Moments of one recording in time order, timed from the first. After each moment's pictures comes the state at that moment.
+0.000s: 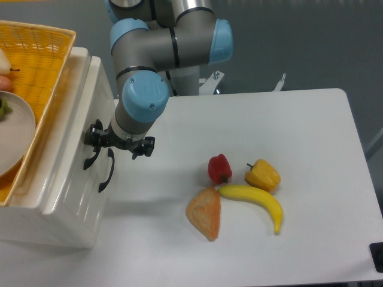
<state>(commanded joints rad) 2.22 -1.86 -1.54 -1.49 1.21 0.28</state>
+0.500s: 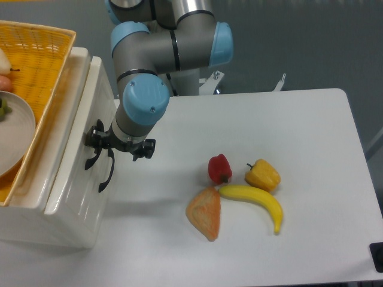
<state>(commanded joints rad) 2.22 -1.87 -1.52 -1.50 1.23 0.30</state>
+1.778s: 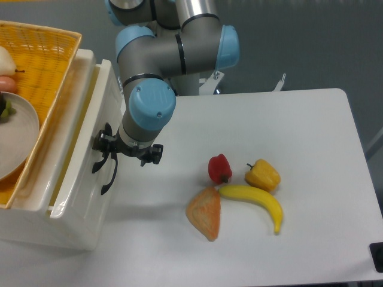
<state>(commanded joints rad) 2.24 -1.88 -1.51 -1.51 1.25 0.41</state>
